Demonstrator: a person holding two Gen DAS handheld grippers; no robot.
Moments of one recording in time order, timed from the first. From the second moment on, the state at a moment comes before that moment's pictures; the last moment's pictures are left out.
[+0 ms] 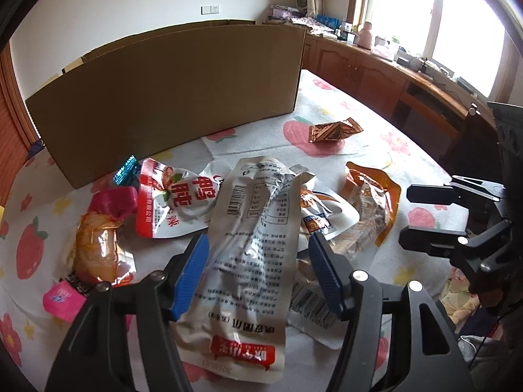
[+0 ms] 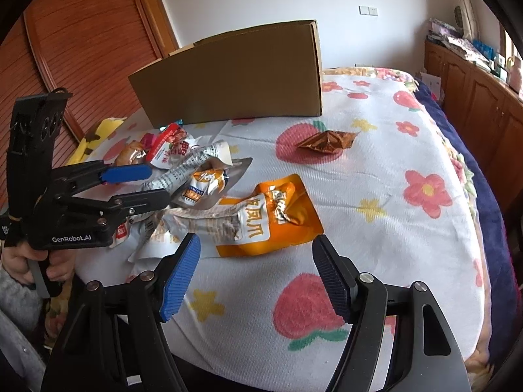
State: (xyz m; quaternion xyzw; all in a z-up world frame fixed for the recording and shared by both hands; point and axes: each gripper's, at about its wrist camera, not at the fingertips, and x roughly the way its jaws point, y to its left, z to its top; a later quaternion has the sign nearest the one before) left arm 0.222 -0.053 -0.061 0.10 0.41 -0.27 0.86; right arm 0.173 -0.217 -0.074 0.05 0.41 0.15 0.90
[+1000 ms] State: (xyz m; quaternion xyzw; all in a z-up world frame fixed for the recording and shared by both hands) left arm 0.238 -0.047 -0.070 0.07 0.44 -0.28 0.85; right arm 0.170 -0.215 -0.084 0.07 0.41 0.17 0.89
